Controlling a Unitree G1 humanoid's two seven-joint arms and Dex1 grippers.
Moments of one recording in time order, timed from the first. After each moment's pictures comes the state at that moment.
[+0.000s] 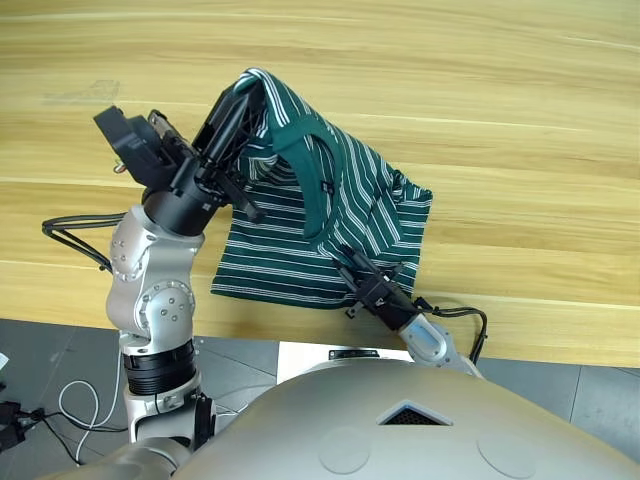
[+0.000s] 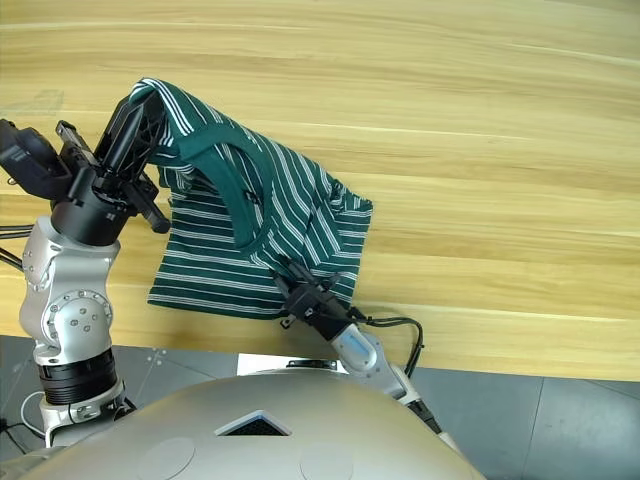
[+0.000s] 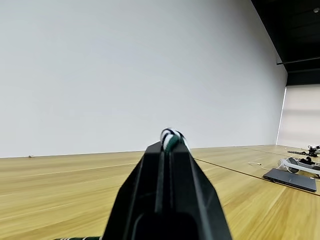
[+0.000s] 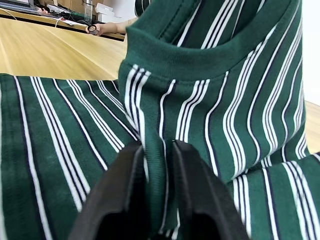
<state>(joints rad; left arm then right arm) 0.13 0.31 0.14 -0.47 -0.79 0.17 -0.71 0.39 -0.15 0.57 0.07 -0.32 -0.46 0.13</state>
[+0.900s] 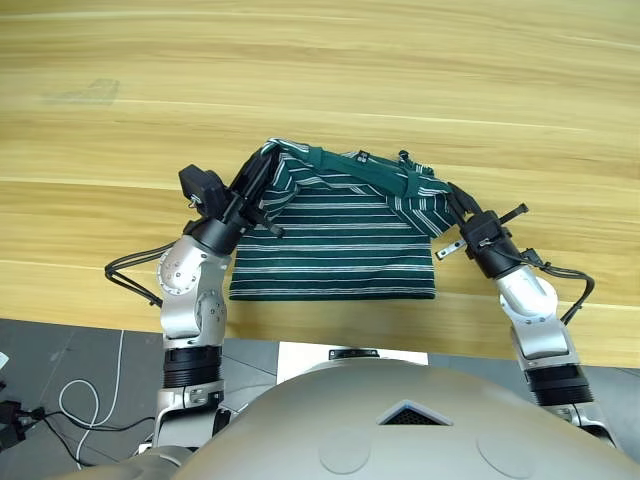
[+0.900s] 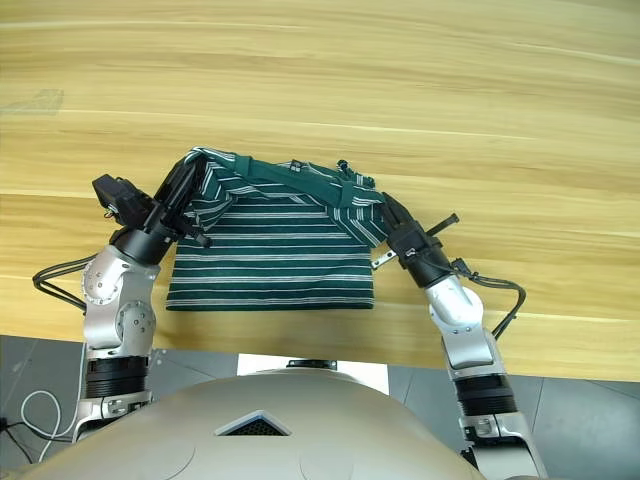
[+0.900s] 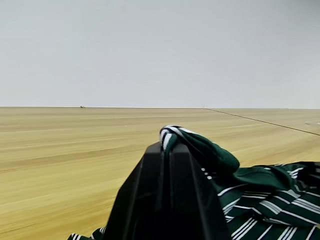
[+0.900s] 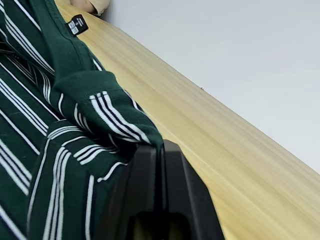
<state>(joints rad) 0.18 0.22 0.08 -0.08 -0.45 -0.16 -0.73 0.25 -0.41 0.14 0.00 -0.13 -0.43 0.27</state>
